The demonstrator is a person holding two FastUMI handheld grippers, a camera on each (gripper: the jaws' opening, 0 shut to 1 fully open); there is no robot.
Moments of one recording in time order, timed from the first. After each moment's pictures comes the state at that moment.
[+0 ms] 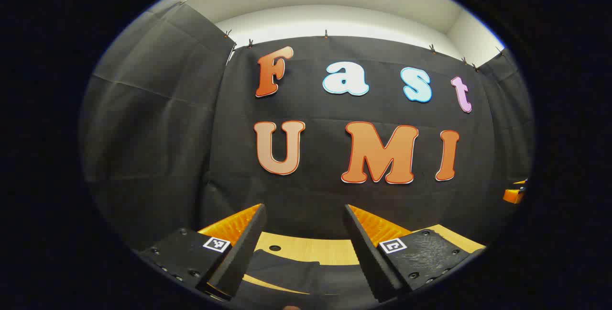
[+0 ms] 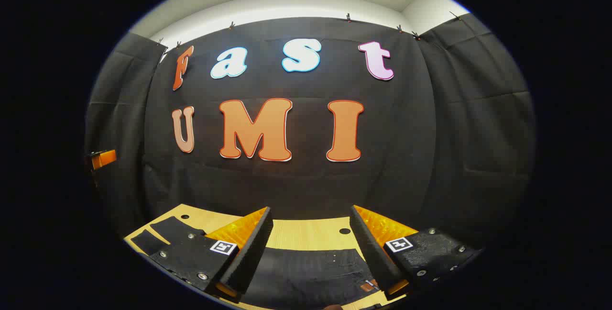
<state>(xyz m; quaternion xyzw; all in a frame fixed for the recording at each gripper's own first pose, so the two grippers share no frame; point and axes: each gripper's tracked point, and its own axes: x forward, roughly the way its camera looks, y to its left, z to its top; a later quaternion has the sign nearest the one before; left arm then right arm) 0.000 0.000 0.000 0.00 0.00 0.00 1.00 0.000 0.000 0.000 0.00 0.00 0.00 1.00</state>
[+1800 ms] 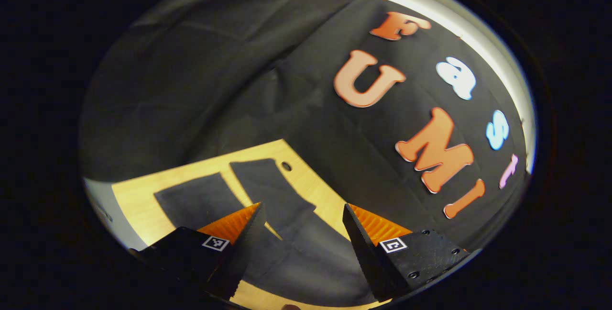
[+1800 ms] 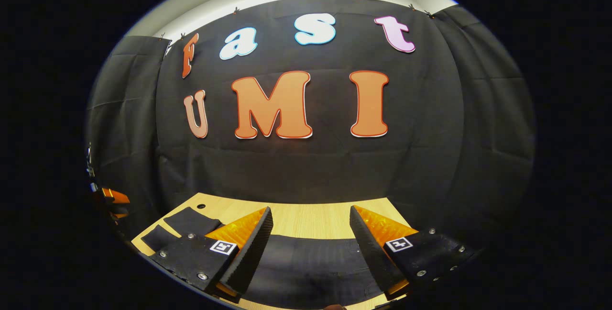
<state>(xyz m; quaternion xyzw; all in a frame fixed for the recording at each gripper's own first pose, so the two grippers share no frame) -0.045 0.101 -0.243 -0.38 0.22 0.15 0.89 0.043 0.039 -0.052 0.01 0.08 0.06 0.99</state>
